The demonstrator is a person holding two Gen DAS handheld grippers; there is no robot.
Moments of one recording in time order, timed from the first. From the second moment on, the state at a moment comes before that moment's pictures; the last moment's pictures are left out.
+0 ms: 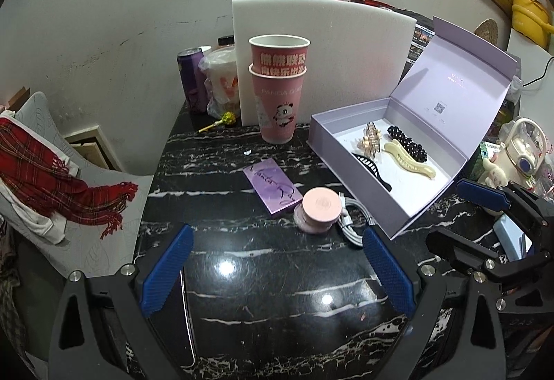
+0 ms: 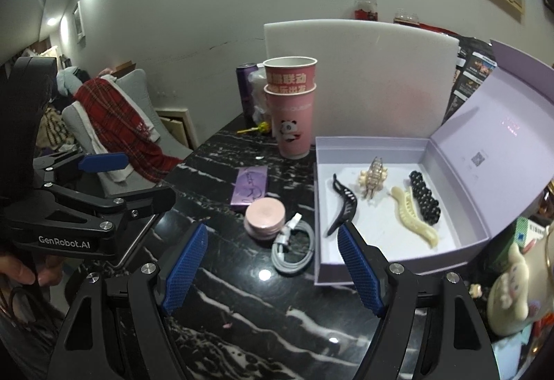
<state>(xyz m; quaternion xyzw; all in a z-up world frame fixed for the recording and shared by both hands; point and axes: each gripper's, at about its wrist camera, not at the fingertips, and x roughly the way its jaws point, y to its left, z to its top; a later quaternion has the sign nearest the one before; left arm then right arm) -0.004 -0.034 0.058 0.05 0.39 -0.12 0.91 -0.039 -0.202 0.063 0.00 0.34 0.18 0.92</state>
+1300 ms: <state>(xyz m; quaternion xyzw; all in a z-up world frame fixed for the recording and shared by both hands) 0.039 0.009 0.012 0.03 0.43 -0.13 0.89 -0.004 -0.161 0.008 -0.03 0.37 0.20 0.91</state>
